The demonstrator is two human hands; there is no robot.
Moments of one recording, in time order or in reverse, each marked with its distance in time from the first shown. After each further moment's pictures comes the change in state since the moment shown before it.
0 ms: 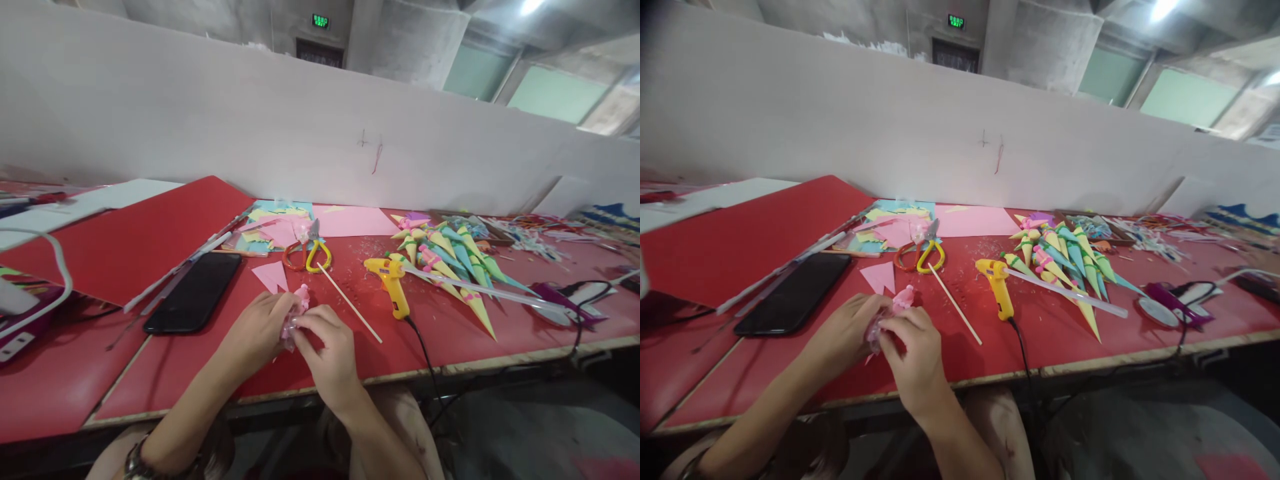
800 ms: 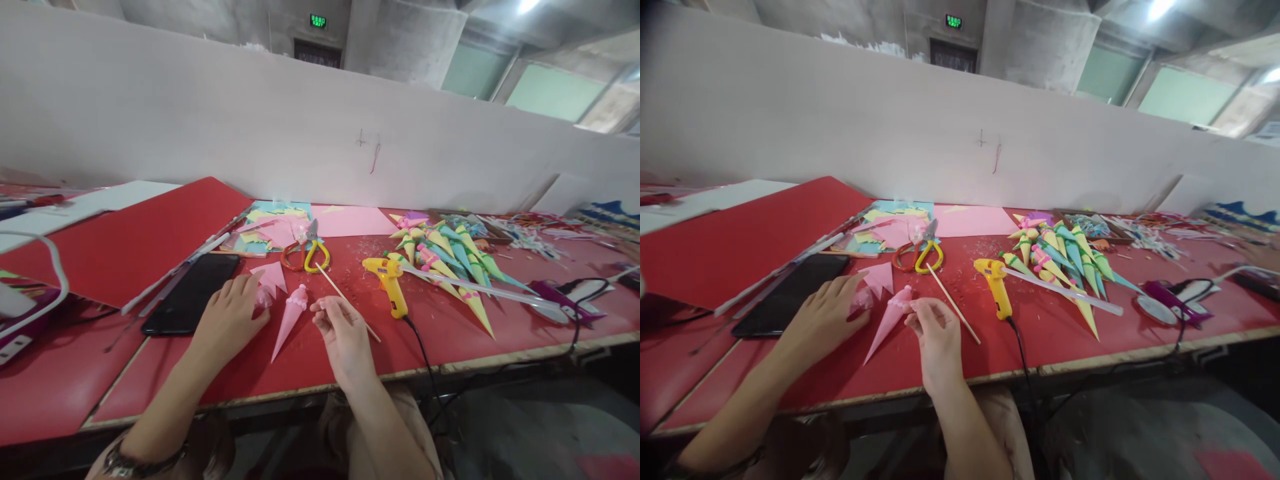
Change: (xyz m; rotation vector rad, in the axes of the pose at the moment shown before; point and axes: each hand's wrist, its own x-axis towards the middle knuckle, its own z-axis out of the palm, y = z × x) left_hand -0.009 -0.033 0.004 0.455 0.022 -0.339; right_hand 0.011 0.008 -0.003 0.997 0.313 0.597
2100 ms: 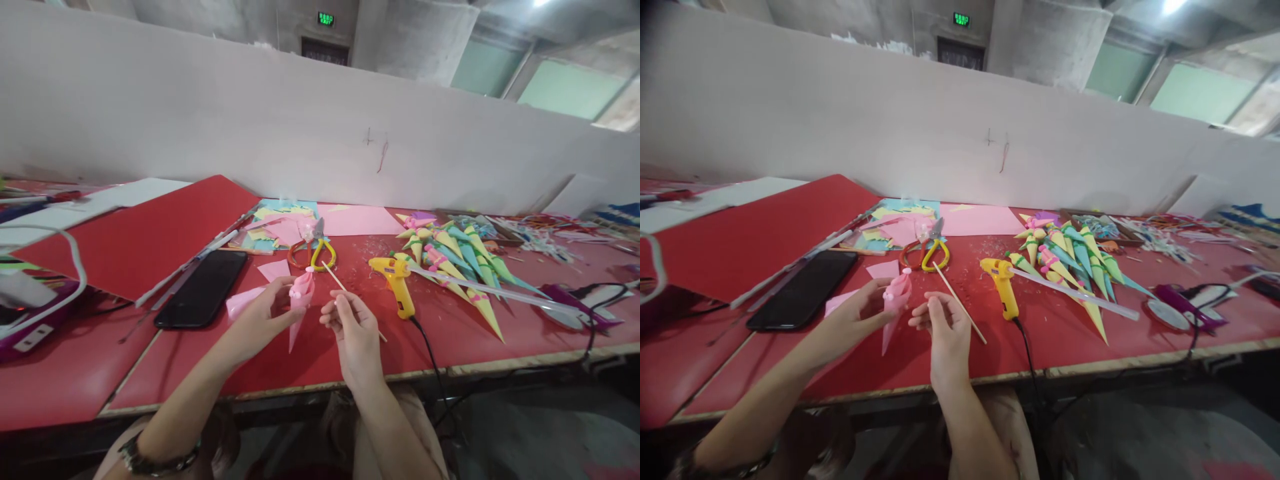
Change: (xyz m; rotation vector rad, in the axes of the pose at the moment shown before) left_hand 0.004 0.031 -0.026 -1.241 -0.287 -0.129; right_hand 0.000 0.003 -0.006 -0.109 0.036 -0.090
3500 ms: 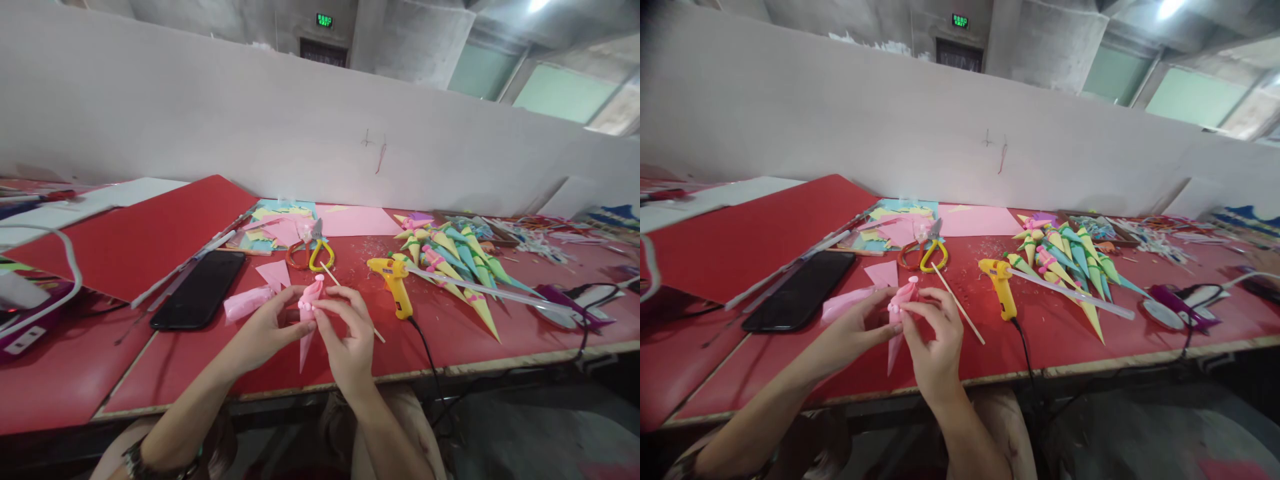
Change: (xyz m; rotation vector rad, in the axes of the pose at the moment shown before) left_hand -0.004 -0.001 0.010 -0.176 -0.073 0.053; right_hand -0.008 -0.010 0.001 -0.766 -0.152 -0.717
